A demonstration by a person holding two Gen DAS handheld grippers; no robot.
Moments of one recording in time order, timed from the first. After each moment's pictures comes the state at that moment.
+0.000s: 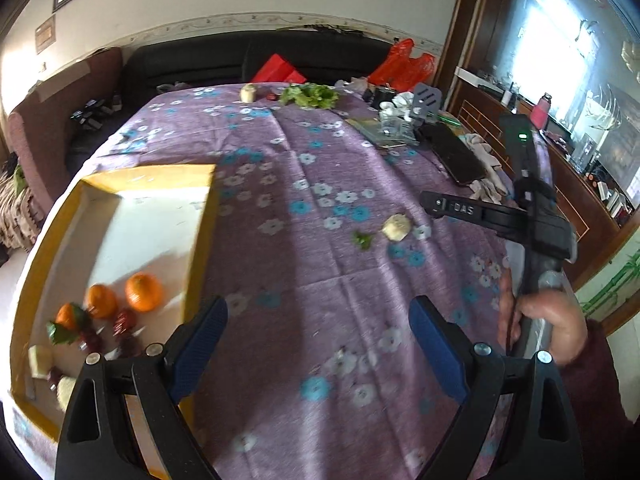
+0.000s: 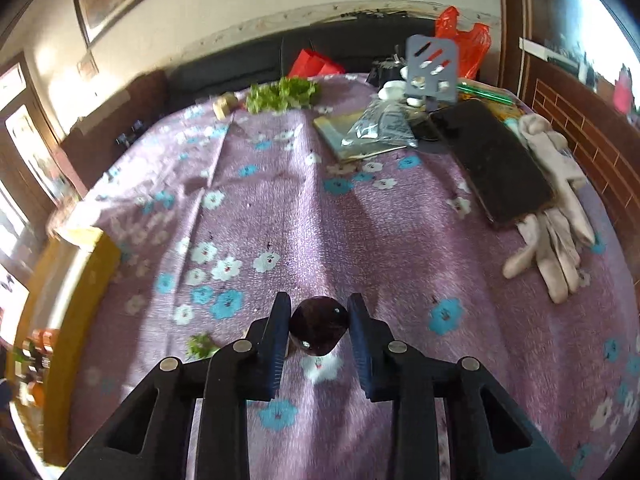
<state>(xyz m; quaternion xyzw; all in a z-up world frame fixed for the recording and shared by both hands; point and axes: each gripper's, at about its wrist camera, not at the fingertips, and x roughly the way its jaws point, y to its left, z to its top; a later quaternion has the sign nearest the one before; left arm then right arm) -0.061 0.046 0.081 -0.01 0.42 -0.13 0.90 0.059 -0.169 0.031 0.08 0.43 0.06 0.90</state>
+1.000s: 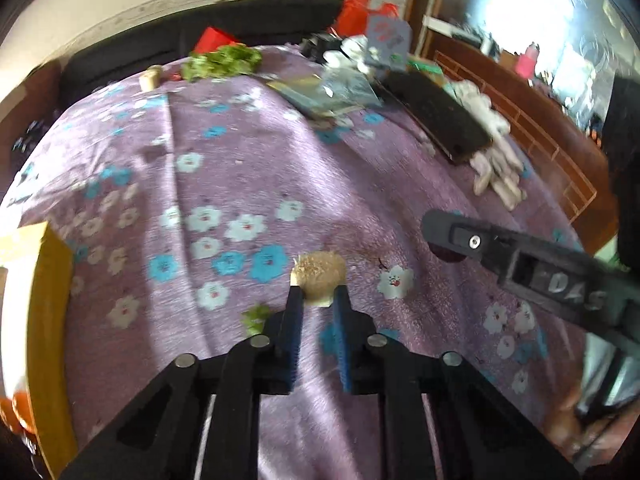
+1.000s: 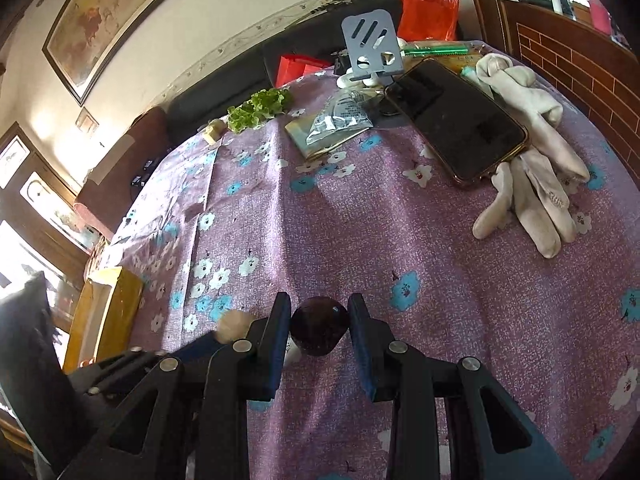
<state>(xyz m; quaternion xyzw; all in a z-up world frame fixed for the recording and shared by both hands) 0.041 -0.051 0.020 0.04 0.46 -0.18 0.87 0.058 -0.215 0.021 0.19 0.43 0.08 0.88</state>
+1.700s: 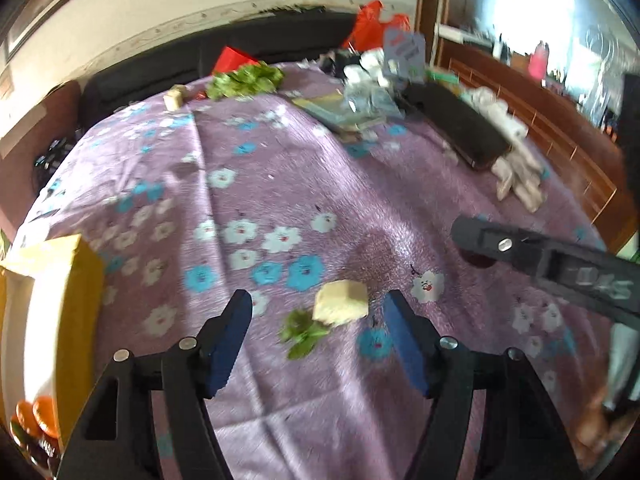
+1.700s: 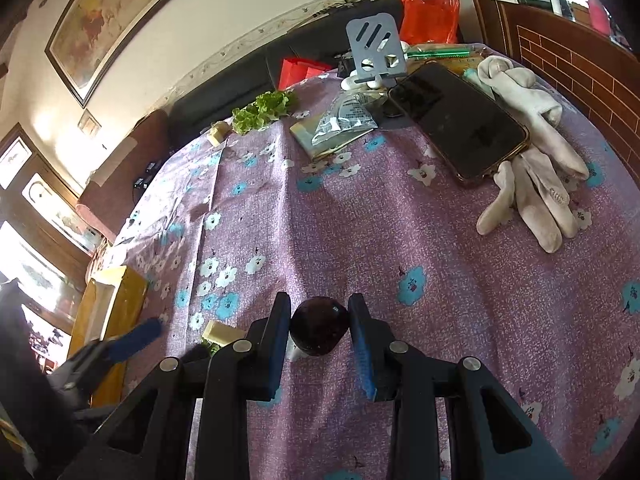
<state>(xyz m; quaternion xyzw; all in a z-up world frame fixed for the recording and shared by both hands) 0.048 -0.056 0.012 0.09 0.43 -0.15 0.88 0.052 -0.215 0.021 0.20 0.42 0.09 0.88</state>
